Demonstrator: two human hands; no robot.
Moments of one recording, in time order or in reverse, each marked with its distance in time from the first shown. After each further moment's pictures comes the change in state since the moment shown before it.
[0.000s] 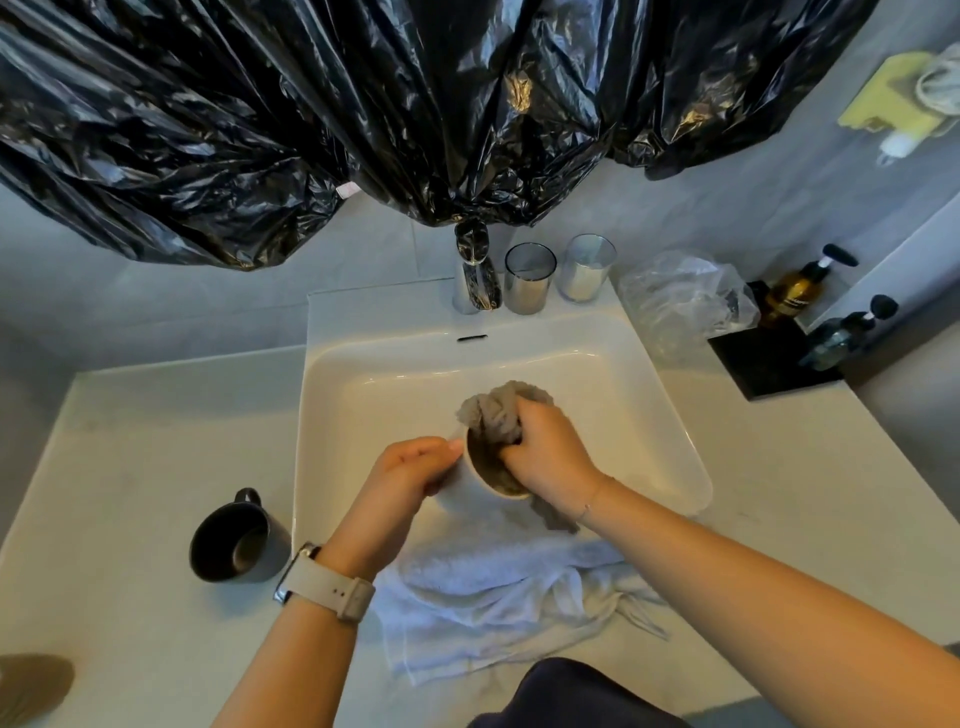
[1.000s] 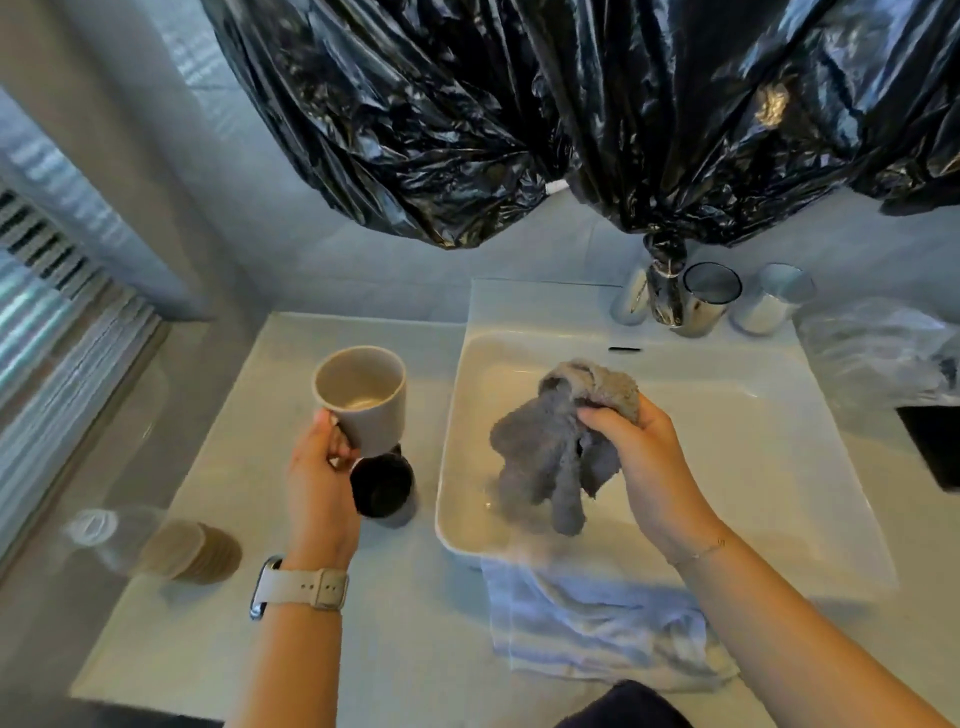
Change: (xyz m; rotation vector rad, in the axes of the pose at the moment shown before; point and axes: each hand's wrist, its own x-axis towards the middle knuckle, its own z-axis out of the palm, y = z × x) left_hand -0.070 -0.026 -0.157 -0.337 0.916 0.211; right_hand -0.005 -0.084 0.033 0.930 -0.012 0.109
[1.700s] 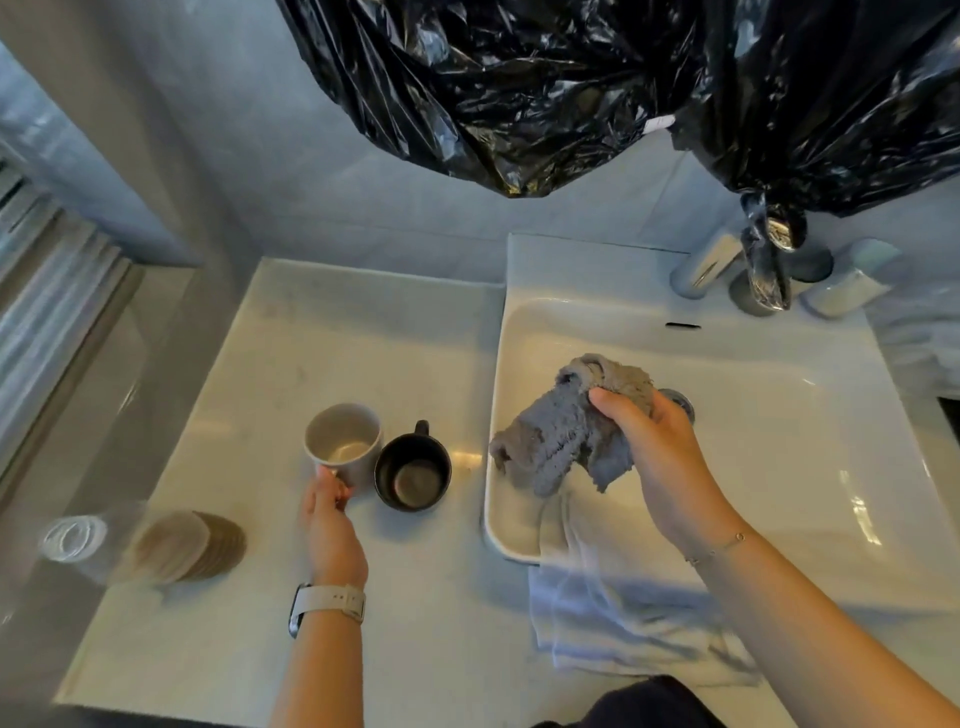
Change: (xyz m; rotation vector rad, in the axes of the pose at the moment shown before) left_hand 0.047 -0.116 -0.094 0.087 0.219 -0.188; right_hand 0.027 0.039 0.062 -0.054 0.066 0.123
